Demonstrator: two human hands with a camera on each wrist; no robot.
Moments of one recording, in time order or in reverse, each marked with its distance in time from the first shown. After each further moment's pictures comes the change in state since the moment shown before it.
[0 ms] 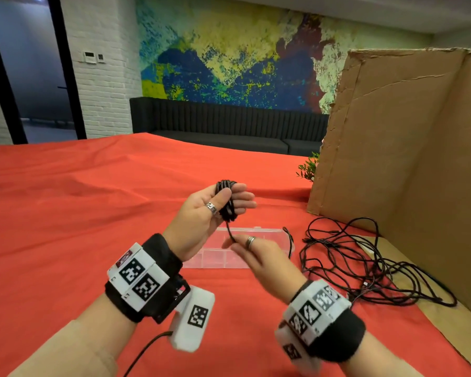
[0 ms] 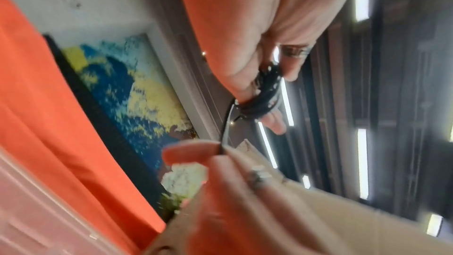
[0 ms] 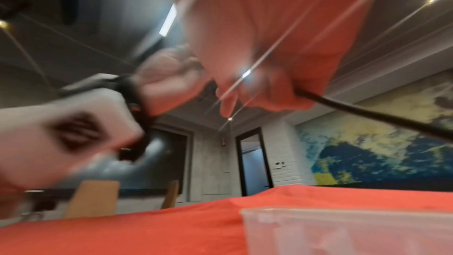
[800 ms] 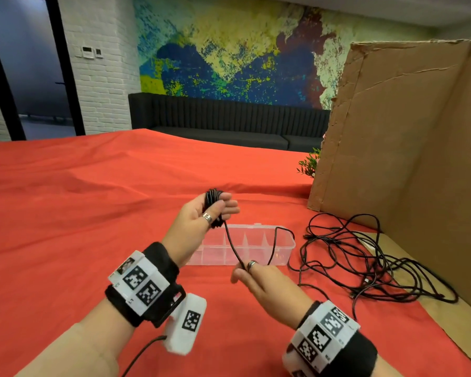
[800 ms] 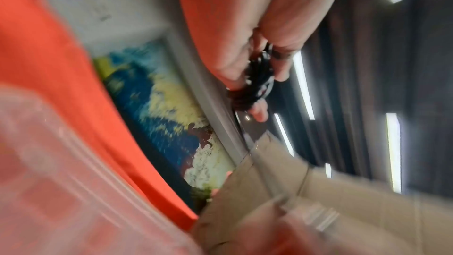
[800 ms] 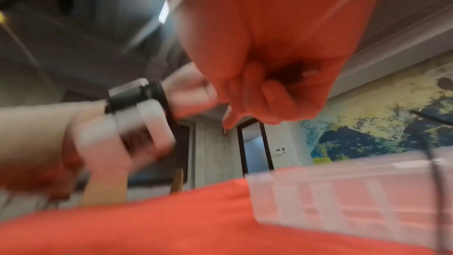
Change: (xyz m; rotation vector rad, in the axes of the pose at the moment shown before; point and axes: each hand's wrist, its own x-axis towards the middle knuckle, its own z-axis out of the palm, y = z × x) left_hand -0.003 -0.026 -0.019 0.216 0.161 0.006; right_hand -0.029 0.007 0.015 -0.135 -0.174 0.184
